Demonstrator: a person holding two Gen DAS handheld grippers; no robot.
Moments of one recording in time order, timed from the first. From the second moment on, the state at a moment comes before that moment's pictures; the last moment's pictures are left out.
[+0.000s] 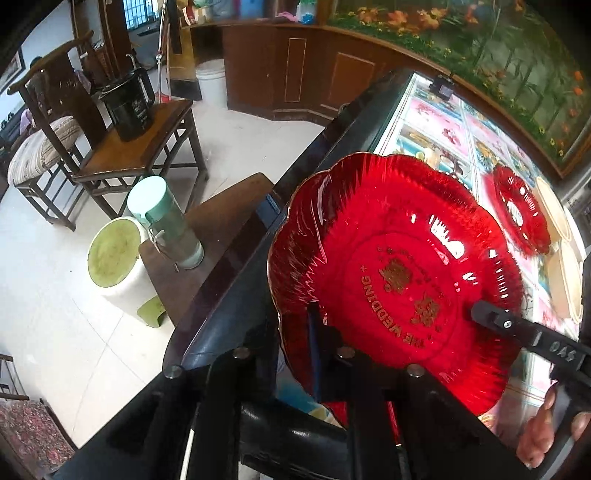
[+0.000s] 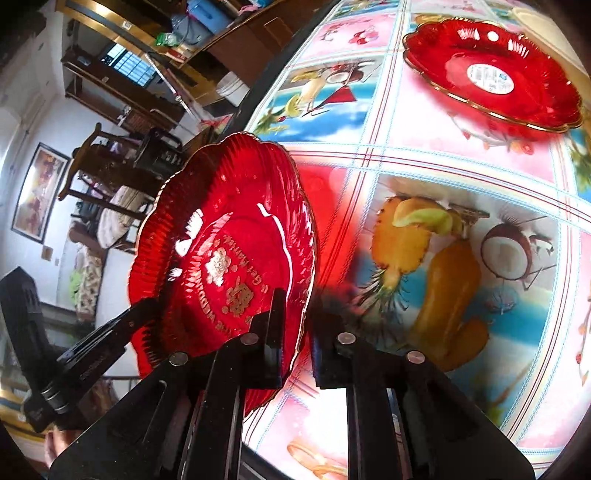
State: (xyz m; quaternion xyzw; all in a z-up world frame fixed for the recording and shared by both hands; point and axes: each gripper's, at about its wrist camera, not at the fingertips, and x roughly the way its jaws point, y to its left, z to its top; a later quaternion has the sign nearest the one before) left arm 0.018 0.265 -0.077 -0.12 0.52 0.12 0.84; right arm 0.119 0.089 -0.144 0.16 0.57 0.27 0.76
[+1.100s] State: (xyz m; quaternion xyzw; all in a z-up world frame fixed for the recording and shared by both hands) left arm -0.028 0.175 -0.006 -0.15 0.39 -0.07 0.91; right arm 0.184 -0.085 -0.154 0.44 0.48 0.09 0.76
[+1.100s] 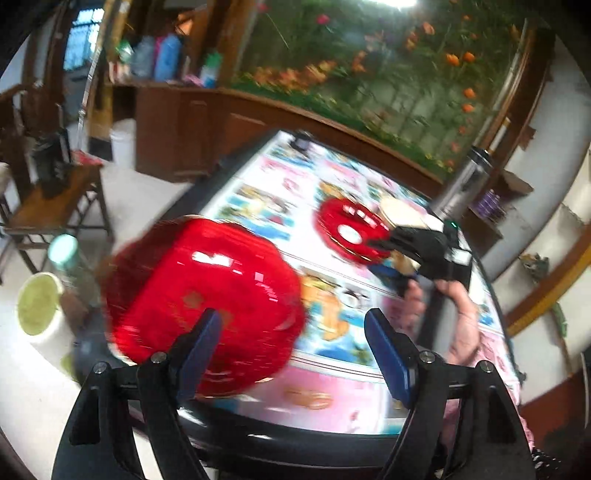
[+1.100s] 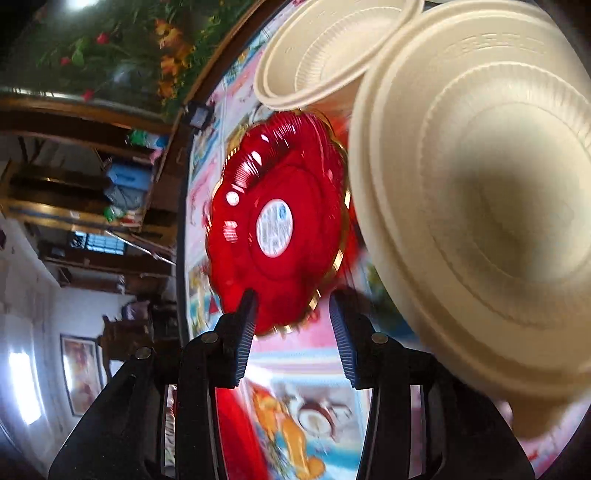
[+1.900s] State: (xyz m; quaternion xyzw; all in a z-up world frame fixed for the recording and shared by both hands) left arm 0.025 0.138 -0.015 -0.20 0.48 -0.05 0.85; right arm 0.107 -0.104 -0.161 0.37 0.53 0.18 0.74
